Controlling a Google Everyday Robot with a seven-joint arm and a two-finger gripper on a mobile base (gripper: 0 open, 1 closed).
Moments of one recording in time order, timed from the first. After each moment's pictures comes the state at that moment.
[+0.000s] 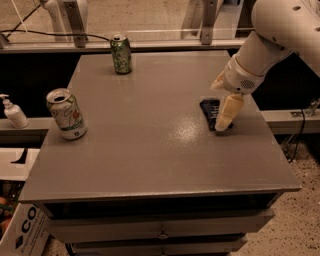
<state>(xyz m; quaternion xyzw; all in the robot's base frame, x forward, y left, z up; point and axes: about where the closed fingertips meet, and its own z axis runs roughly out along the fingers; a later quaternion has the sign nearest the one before) 0.601 -0.171 0.826 -0.67 0.72 0.07 0.16</state>
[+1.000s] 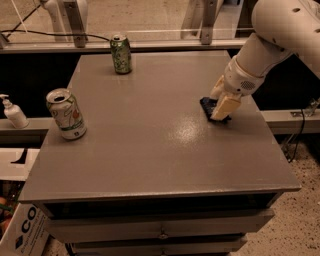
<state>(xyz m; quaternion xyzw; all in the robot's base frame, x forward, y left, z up) 0.601 -0.174 0.821 -0.67 0.72 0.07 0.15</state>
